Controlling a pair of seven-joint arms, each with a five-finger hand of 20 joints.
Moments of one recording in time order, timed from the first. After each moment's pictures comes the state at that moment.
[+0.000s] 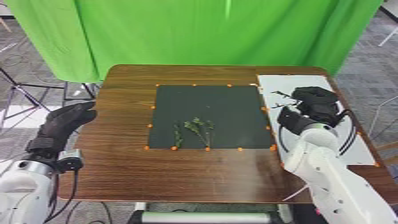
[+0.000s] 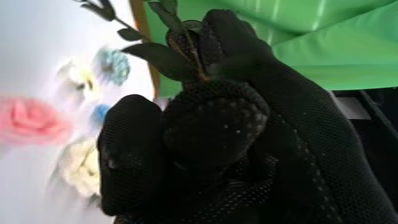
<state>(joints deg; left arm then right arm) 124.1 -52.9 -106.5 -116.3 57.8 6.9 0.3 -89.6 -56.5 69.6 -111.1 -72.8 57.9 20.5</state>
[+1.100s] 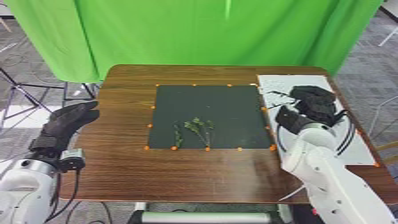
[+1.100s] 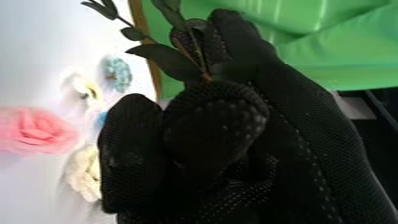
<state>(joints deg) 123.4 -52.7 -105.9 -116.2 57.9 6.1 0.0 -89.8 -57.5 69.4 -111.5 -71.7 57.9 19.4</state>
